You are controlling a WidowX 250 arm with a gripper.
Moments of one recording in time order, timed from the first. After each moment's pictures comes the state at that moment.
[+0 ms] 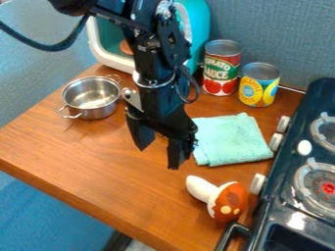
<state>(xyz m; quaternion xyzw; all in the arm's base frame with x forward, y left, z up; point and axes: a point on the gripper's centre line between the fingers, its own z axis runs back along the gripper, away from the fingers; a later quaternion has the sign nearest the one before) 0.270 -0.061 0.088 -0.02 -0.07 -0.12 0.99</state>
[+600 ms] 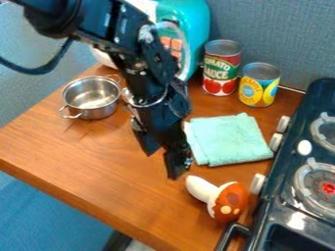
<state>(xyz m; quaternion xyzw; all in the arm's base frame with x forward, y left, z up) 0.272 -0.064 0.073 -0.04 -0.13 -0.23 0.96</state>
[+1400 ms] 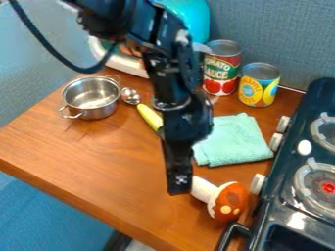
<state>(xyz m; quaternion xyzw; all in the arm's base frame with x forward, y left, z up) 0.271 -0.087 0.057 -0.06 -0.04 -0.48 0.88</state>
